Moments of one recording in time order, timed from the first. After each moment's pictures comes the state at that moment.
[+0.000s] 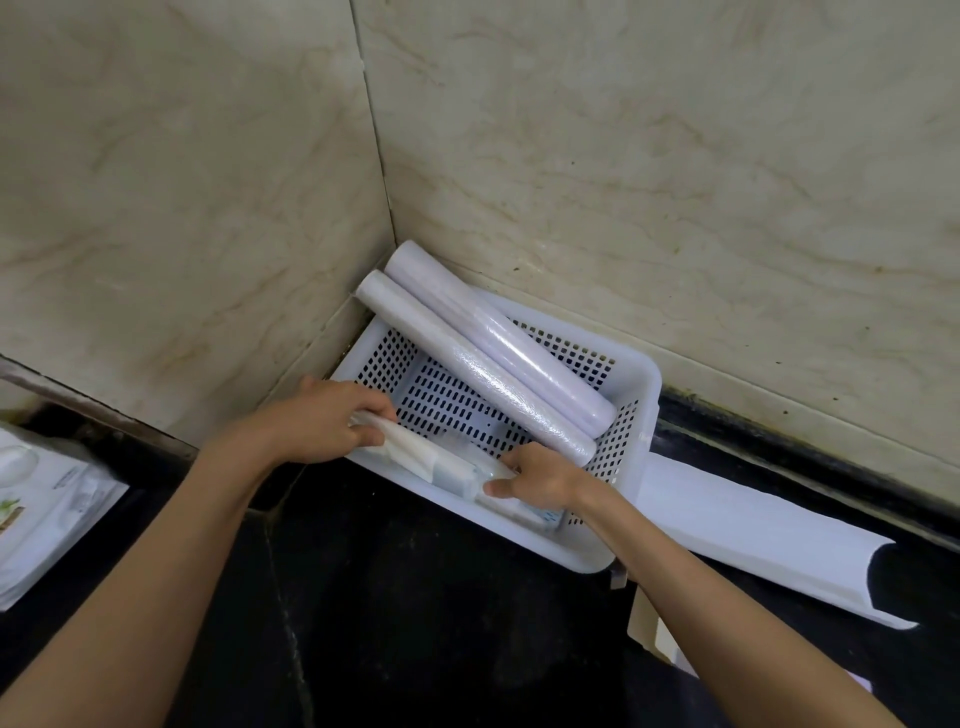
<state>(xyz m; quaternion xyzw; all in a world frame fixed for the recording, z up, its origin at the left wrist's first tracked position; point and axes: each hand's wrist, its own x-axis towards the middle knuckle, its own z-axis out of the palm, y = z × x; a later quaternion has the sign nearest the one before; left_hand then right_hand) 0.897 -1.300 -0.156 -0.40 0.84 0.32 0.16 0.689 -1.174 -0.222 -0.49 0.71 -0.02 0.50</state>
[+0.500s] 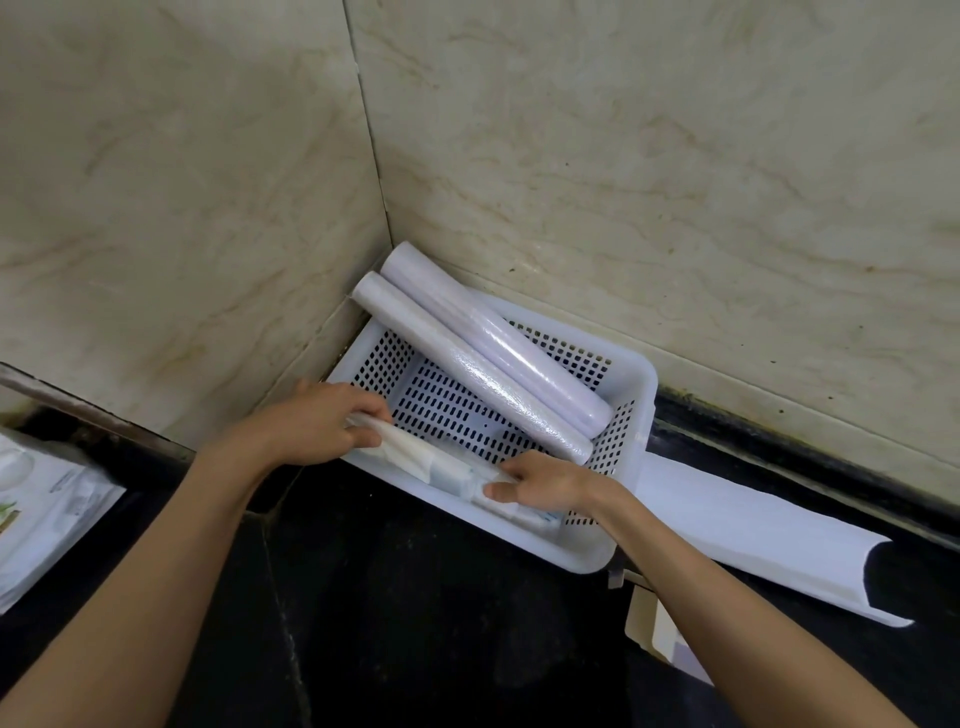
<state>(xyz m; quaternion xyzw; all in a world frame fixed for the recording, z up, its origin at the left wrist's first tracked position) 0.897 -1.301 -0.159 -0.40 0.85 0.32 0.15 0.682 -1.169 -0.207 -0.52 0.67 0.01 0.53</state>
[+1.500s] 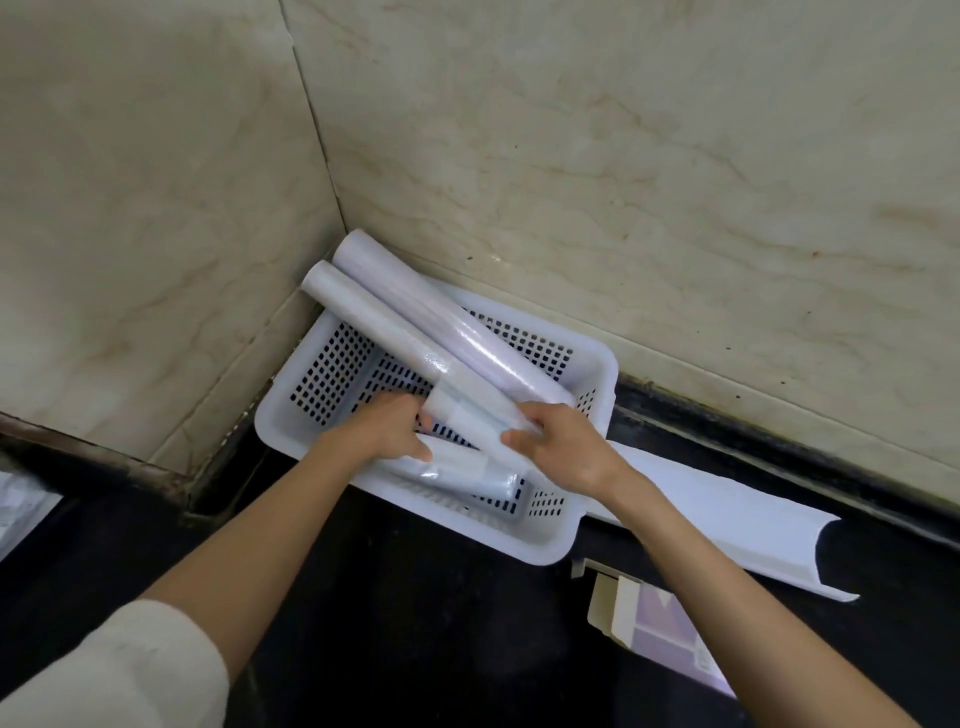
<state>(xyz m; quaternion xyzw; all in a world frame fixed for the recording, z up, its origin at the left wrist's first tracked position) 0.810 -1.284 -0.242 -0.39 0.84 0.35 0.17 0.644 -1.148 -0.186 -0.47 0.75 -0.20 0.41</state>
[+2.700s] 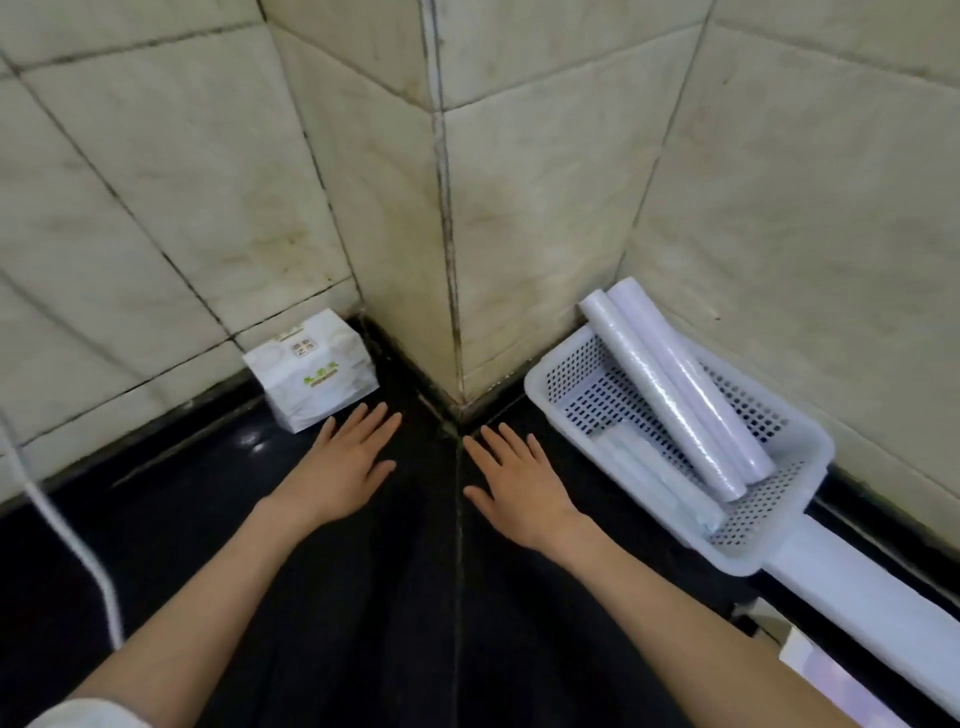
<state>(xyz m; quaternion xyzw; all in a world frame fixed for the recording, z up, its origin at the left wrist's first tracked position) 1.108 -1.170 -0.173 -0.59 0.79 0.15 0.08 0.877 -1.149 -0.185 -0.82 0.54 0.02 0.20</state>
